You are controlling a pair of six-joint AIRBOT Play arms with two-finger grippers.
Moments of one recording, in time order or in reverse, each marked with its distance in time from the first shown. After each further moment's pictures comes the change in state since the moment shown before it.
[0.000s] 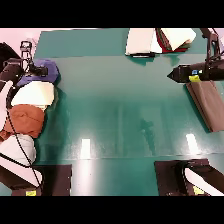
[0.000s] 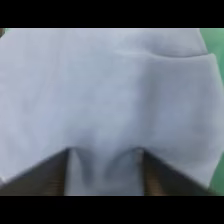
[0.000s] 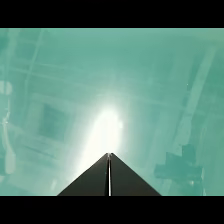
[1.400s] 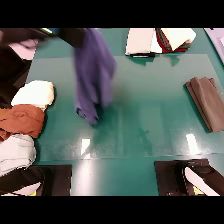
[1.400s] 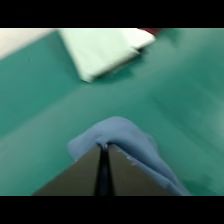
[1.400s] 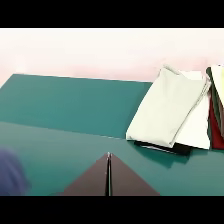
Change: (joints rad) left arm -0.772 0.536 0.204 -0.237 -0.290 0.235; right arm -0.050 0.095 0.394 -0.002 -0.157 0.000
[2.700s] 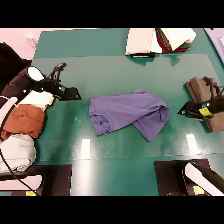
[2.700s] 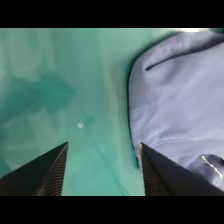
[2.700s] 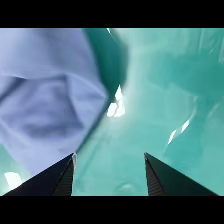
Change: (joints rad) left arm 0.527 -0.202 -0.615 -0.482 -0.131 0.056; right arm -0.387 -0.095 -0.801 -0.029 0.387 -0.071
